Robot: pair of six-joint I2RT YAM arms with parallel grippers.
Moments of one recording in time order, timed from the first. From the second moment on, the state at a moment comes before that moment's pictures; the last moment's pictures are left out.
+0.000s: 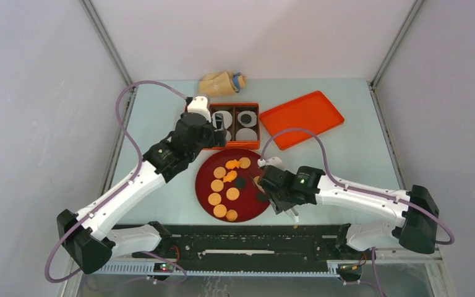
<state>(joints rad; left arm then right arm) -0.69 1.14 1.10 -0.41 -0.38 -0.38 1.12 1.30 1.02 -0.97 0.26 0.57</state>
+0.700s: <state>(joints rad) -0.69 1.10 1.09 -0.44 -0.42 -0.39 1.01 1.33 1.36 -0.95 0.30 0.49</state>
